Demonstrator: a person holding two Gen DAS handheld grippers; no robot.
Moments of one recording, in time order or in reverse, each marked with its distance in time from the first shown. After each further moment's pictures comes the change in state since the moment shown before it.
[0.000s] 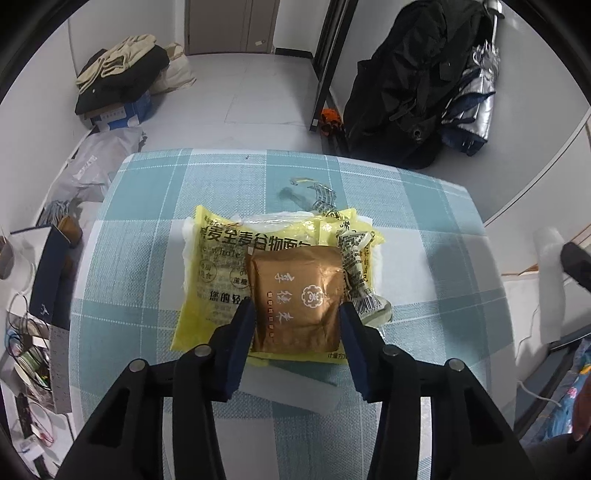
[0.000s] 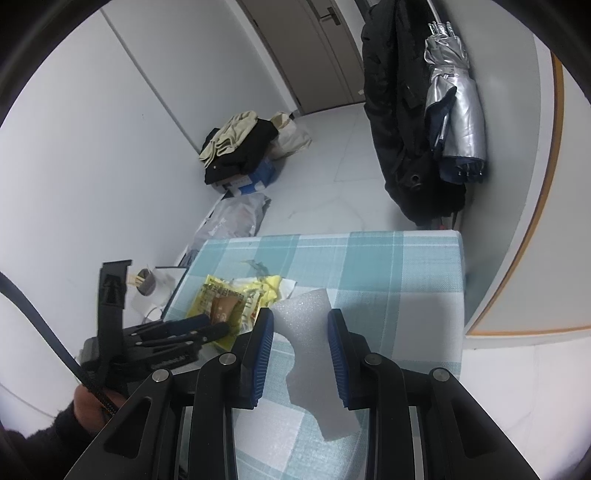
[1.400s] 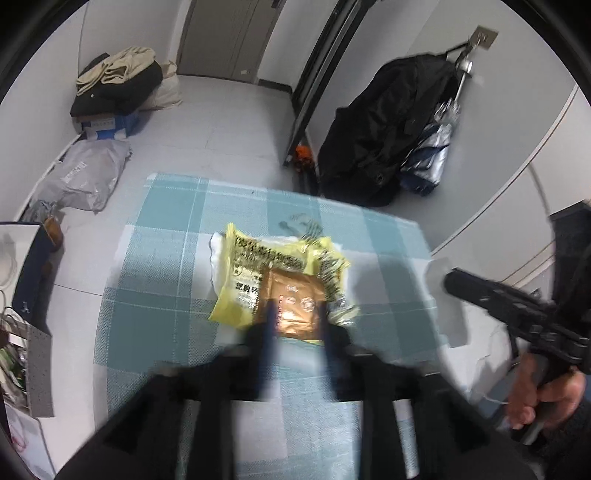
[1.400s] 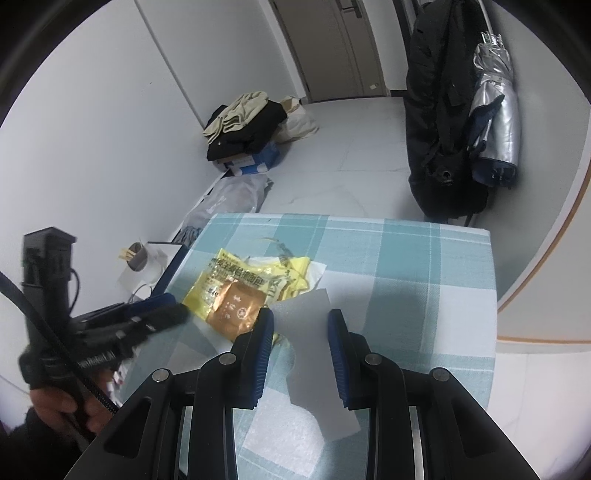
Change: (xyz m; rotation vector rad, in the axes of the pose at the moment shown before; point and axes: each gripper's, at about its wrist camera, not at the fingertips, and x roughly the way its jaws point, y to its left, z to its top) left arm -0.047 0.023 -0.011 -0.031 -0.133 -0.156; right arm 0.030 0.051 -0.012 -0.099 0.046 -0.052
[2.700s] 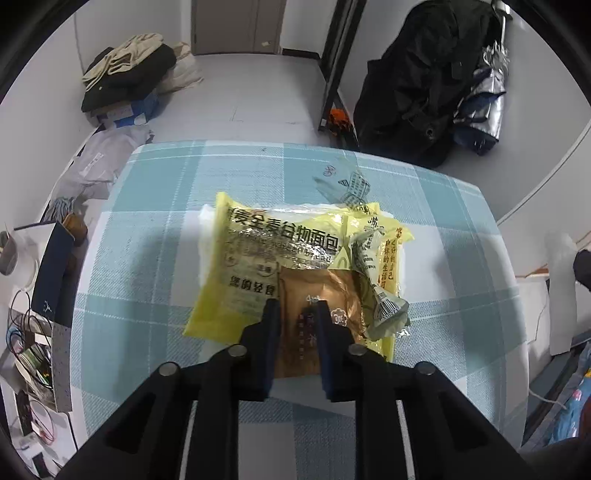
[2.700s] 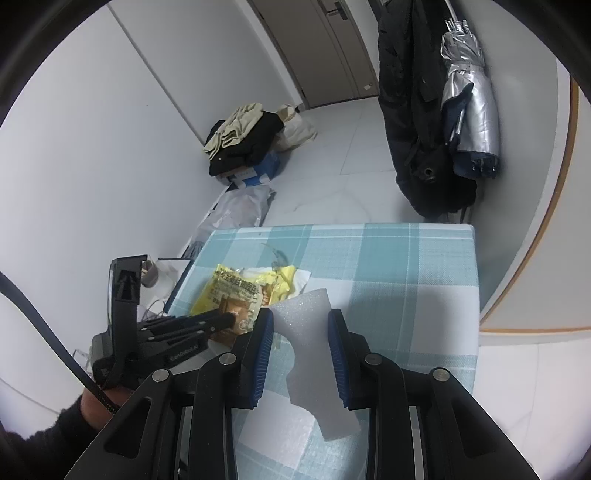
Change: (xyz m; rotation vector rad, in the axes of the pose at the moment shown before) left arm 0.056 -0.006 -0.002 0.027 0.118 0.186; right arm -0.022 -0.035 0.001 0.081 -0.027 0.054
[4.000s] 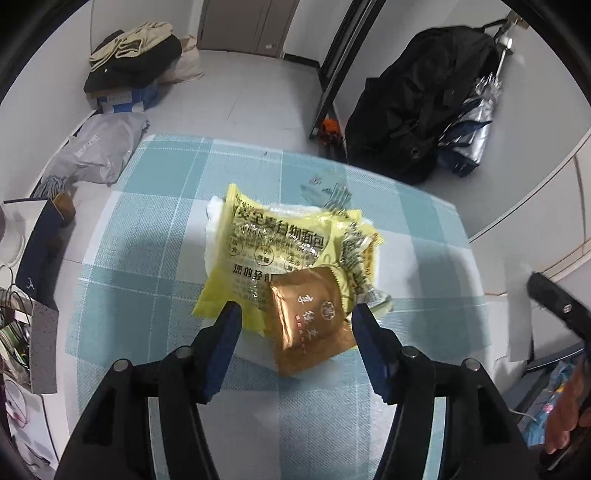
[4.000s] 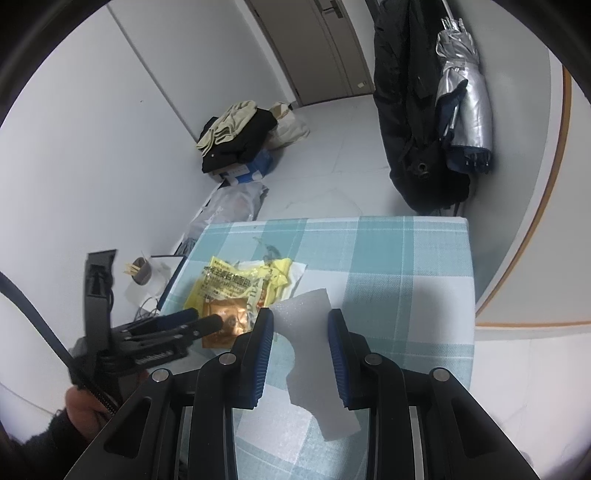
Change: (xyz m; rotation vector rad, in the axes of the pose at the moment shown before) left arm -0.014 0.008 -0.005 -0.072 -0.014 -0.085; right arm 0.002 0.001 -0.003 0.011 0.017 -0.021
